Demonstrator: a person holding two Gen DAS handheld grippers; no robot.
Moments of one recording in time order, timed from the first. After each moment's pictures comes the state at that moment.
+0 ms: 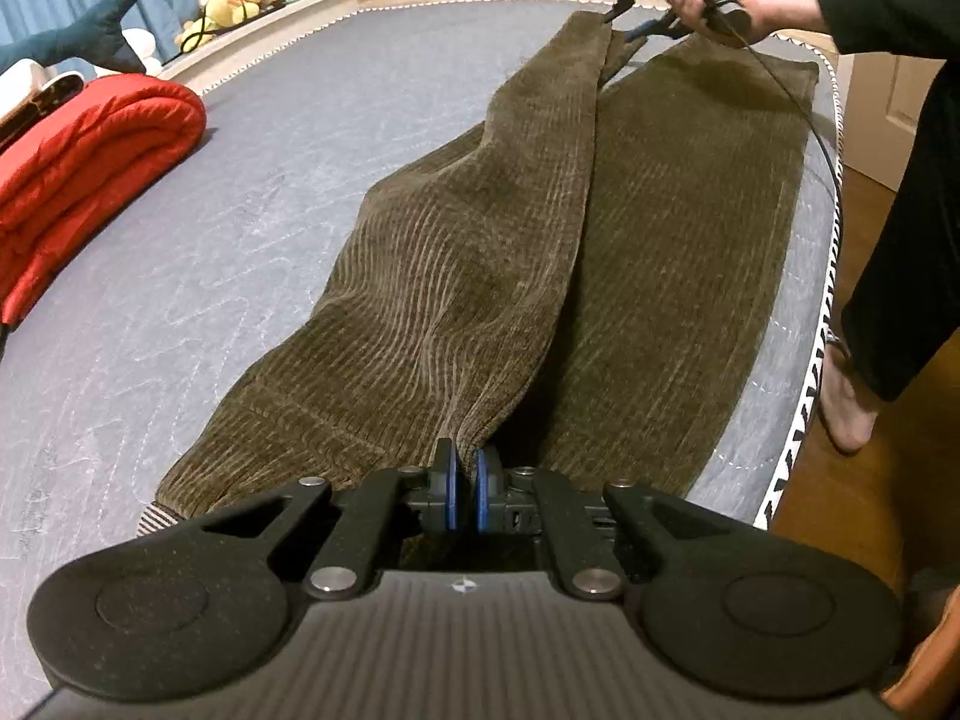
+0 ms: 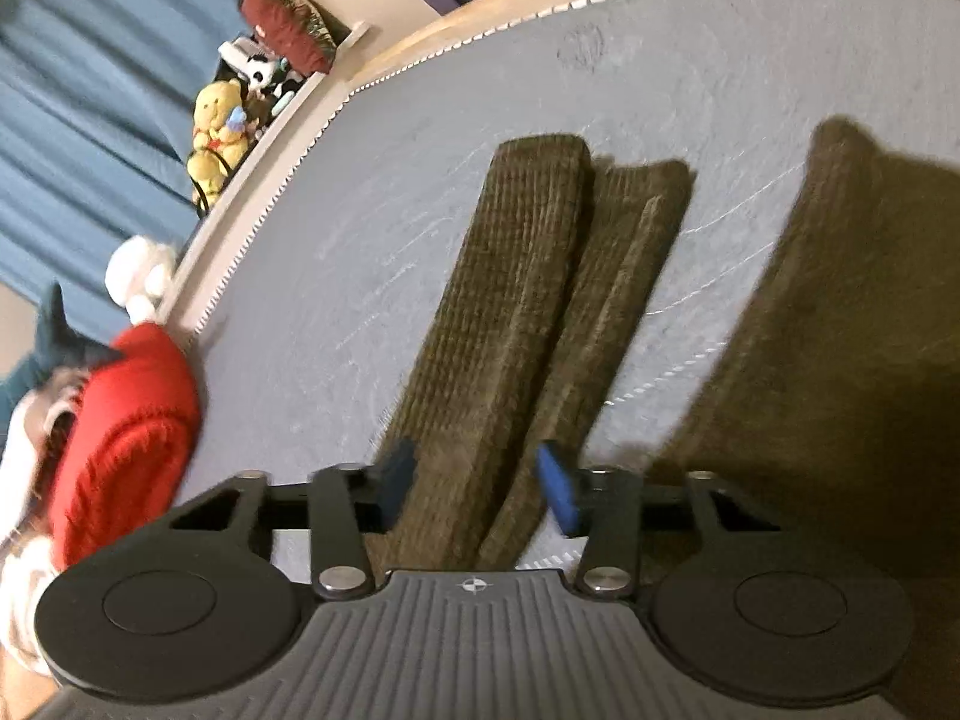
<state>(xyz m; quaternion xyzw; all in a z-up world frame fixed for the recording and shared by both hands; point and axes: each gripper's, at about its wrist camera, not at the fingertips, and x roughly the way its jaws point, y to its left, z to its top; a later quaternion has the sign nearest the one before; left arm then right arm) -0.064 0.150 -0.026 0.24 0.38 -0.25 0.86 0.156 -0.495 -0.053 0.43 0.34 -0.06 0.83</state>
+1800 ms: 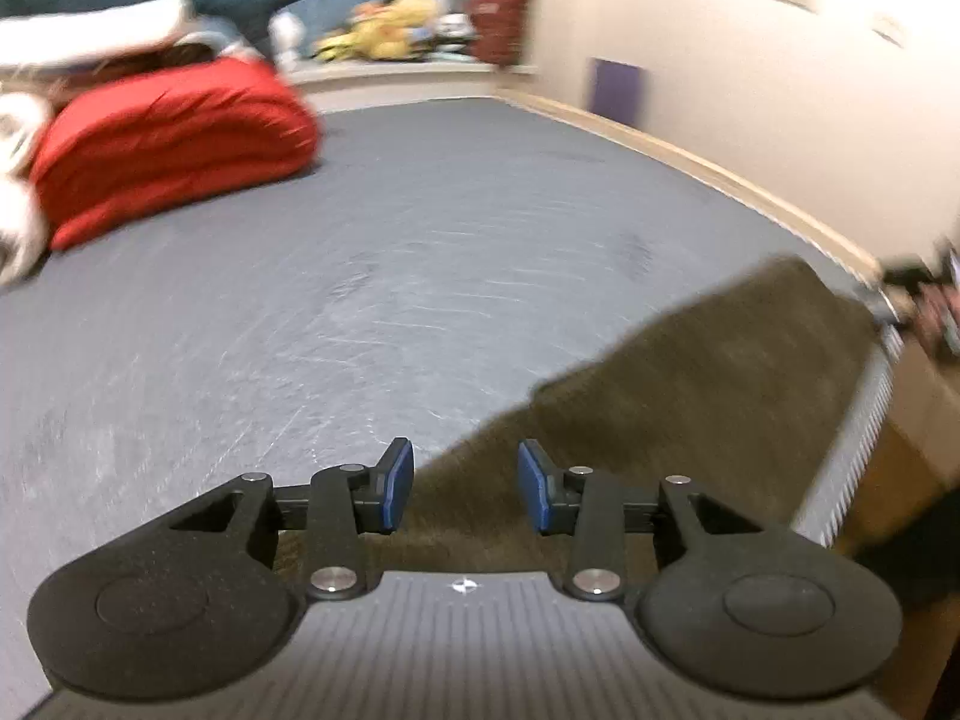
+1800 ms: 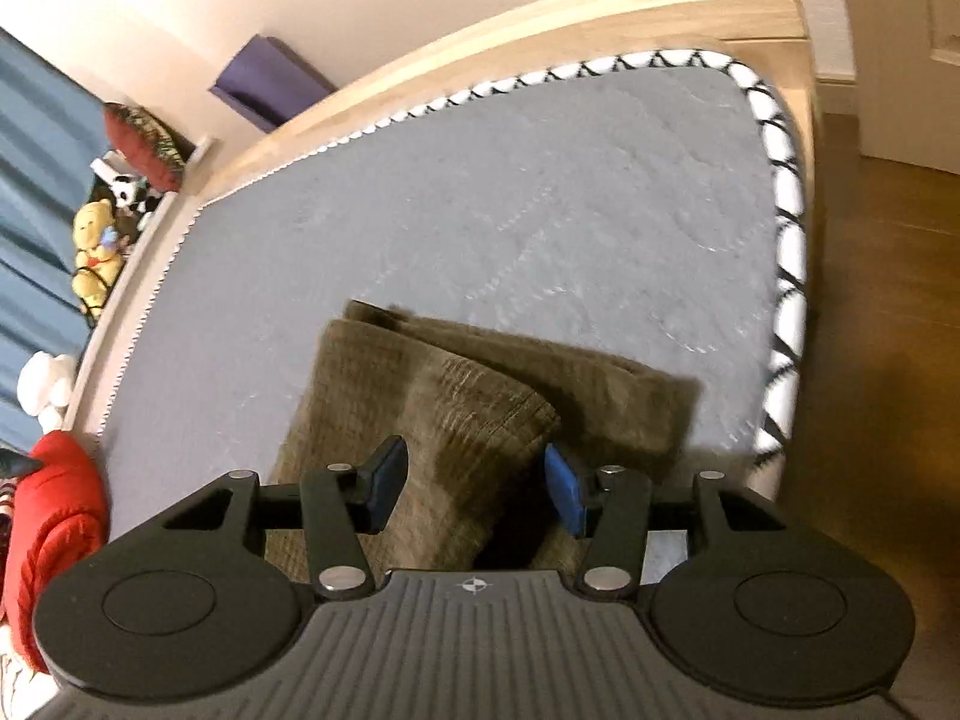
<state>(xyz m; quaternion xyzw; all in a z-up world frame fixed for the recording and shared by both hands) -0.018 0.169 0.049 0.03 0.35 -0.17 0.92 0.000 -0.672 -0.057 0.44 0.33 -0.19 0.81</state>
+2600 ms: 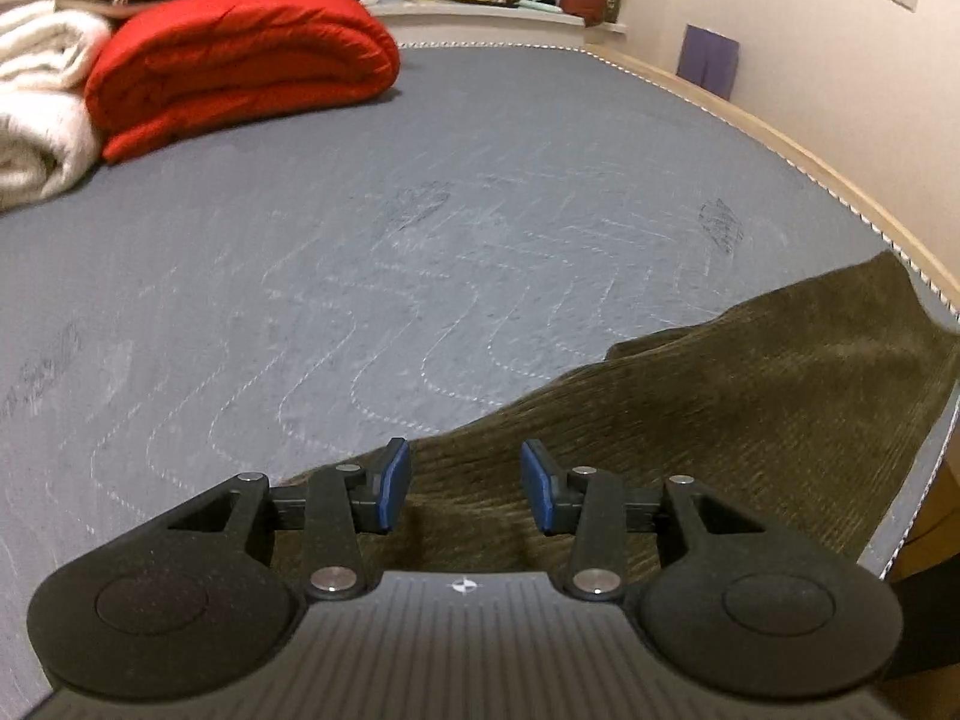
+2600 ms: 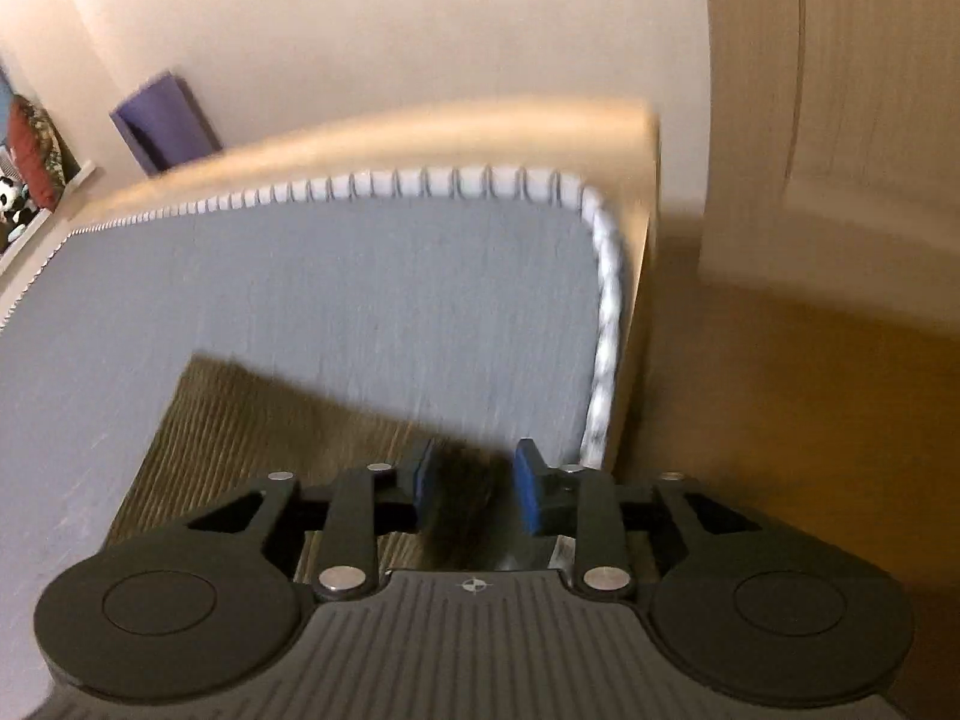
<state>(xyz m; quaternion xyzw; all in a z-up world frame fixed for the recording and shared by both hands) 0.004 0.178 0.019 0.01 0.41 -0.10 0.91 -0.018 -0.632 -0.020 0.28 0.31 -0.38 0.83</state>
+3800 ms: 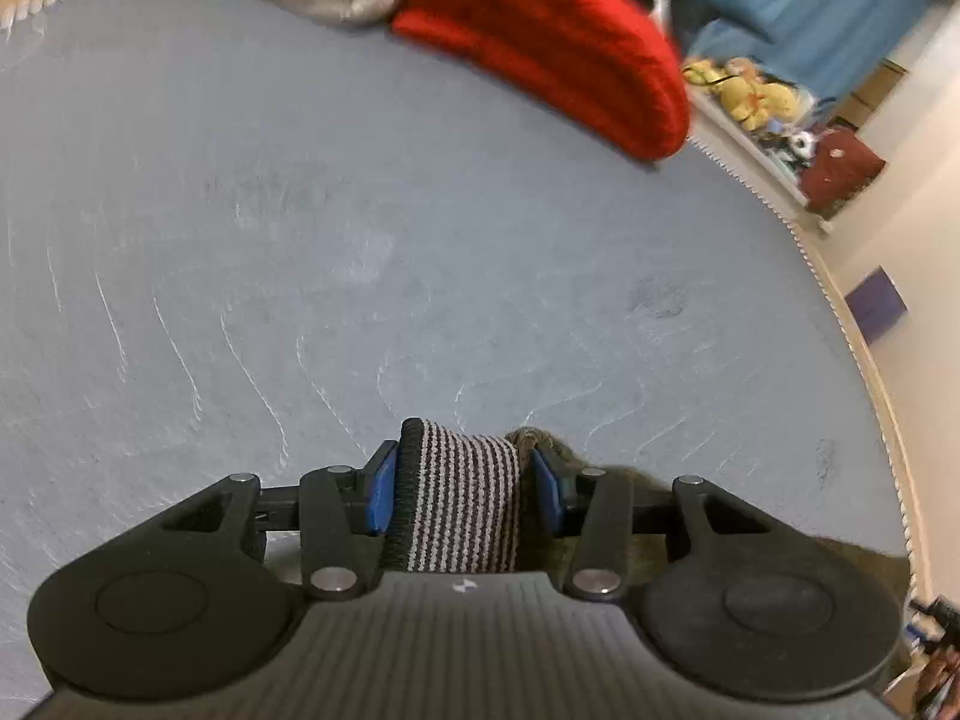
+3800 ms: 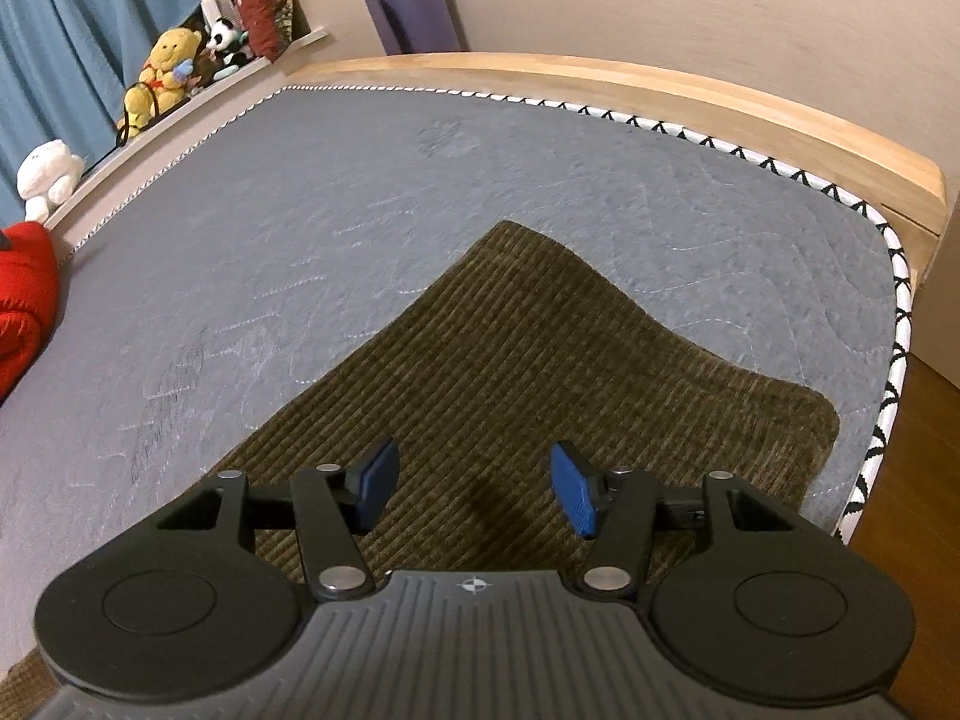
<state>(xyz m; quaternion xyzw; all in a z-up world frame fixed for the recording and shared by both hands) -0.016 0.336 0.020 -0.25 0.41 0.07 0.87 0.050 -0.552 -0.028 0.23 0.37 -0.16 0.88</state>
